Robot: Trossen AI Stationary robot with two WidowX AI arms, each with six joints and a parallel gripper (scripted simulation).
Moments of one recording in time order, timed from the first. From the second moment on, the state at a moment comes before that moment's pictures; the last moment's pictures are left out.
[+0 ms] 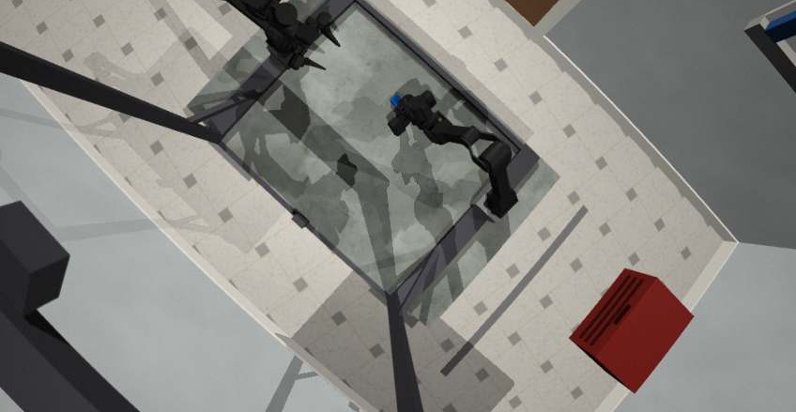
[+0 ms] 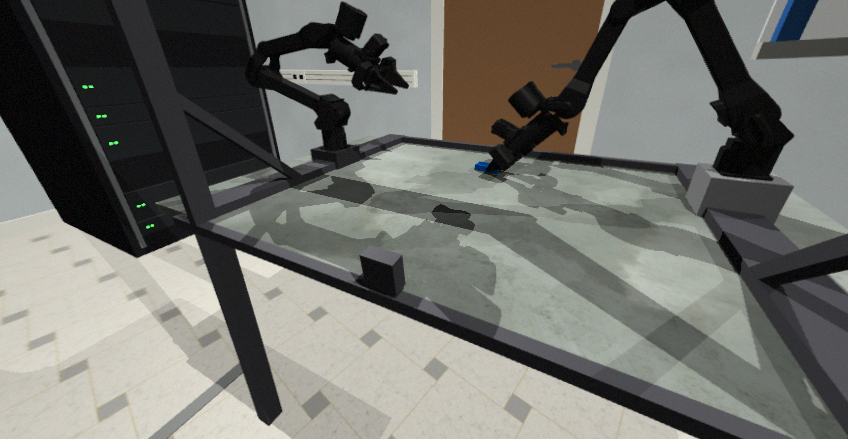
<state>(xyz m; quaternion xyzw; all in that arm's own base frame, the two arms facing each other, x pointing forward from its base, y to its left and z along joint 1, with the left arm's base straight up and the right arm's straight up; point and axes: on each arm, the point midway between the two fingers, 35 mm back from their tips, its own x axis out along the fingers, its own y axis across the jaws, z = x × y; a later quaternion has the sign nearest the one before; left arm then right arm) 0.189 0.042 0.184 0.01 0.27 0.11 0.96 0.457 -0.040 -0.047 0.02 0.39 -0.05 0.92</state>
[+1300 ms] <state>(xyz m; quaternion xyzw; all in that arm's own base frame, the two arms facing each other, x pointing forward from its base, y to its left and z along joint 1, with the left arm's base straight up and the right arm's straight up) 0.207 0.048 0.202 0.03 0.22 0.12 0.97 0.442 -0.041 0.022 0.37 0.48 -0.19 0.77</state>
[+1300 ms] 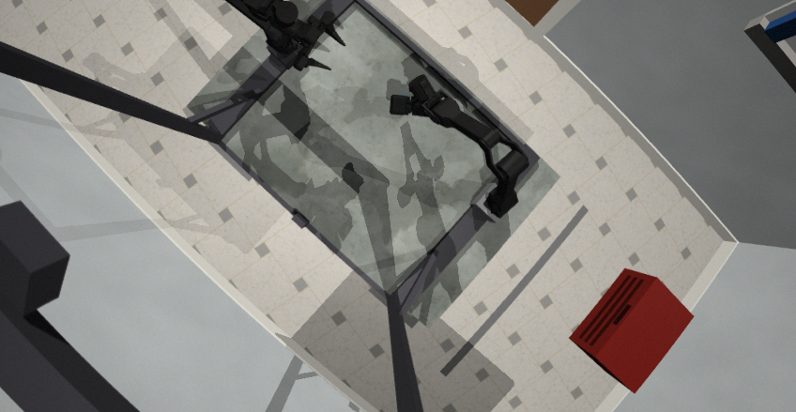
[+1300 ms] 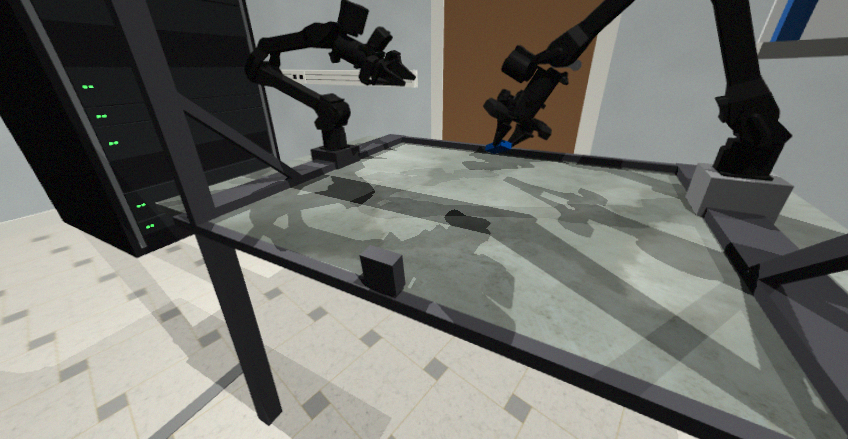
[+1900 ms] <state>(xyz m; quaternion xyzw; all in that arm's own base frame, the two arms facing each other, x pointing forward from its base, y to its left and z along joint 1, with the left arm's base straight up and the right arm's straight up) 0.219 0.052 0.200 0.03 0.23 0.12 0.96 0.422 -0.051 0.009 0.68 0.49 -0.30 0.46</state>
